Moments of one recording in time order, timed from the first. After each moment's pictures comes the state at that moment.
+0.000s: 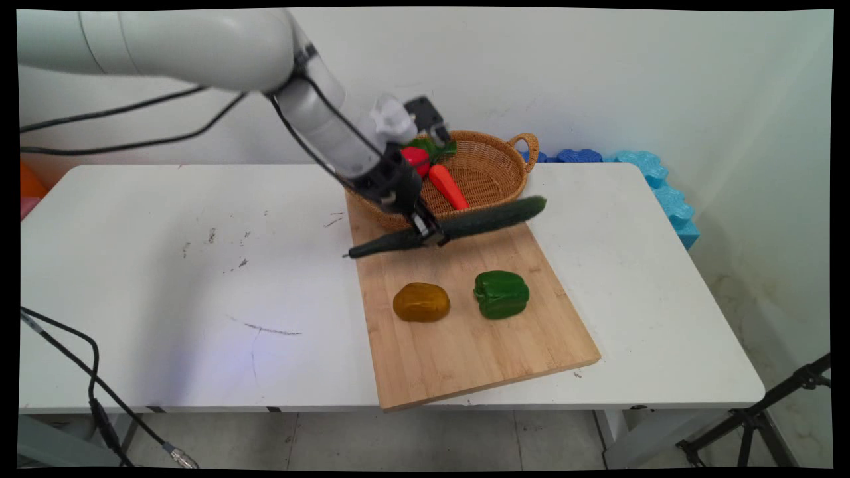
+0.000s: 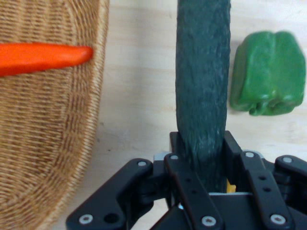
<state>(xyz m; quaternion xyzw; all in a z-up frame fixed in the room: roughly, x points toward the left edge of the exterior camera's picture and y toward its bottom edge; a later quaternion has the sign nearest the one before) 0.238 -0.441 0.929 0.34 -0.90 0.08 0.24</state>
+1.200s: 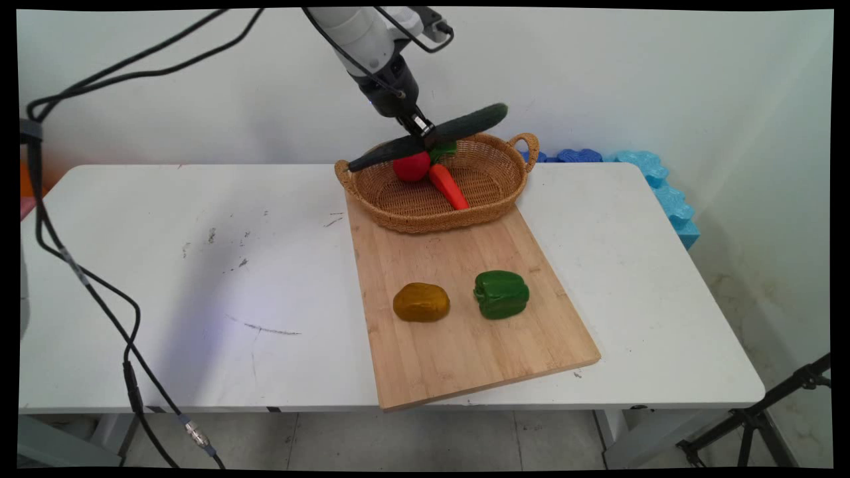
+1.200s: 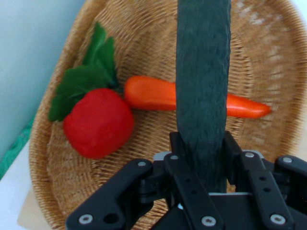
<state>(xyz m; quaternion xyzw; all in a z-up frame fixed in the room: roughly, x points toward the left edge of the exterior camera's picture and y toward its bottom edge) 0.275 -0.570 0.982 0.45 -0.86 0.15 0.20</state>
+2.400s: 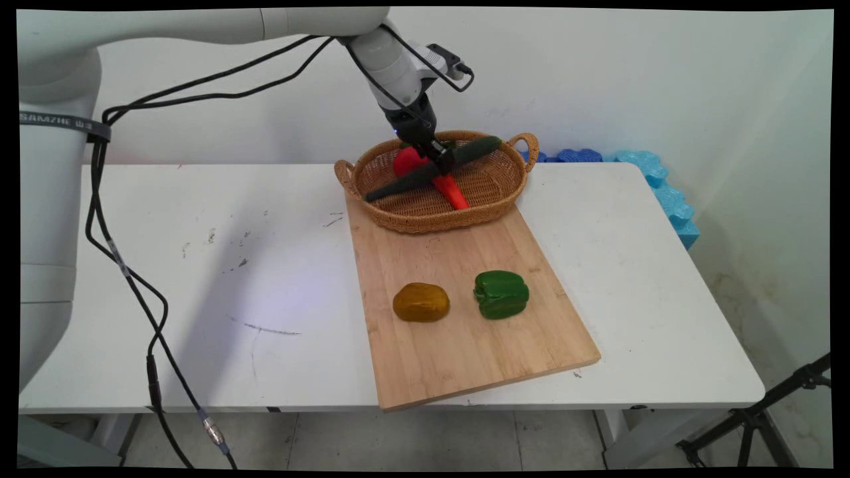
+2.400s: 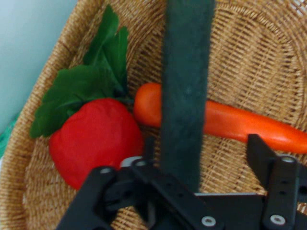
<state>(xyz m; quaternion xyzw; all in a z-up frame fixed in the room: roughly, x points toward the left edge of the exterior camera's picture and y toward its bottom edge) 0.252 -0.619 0.914 0.49 -0.84 0.14 0.17</state>
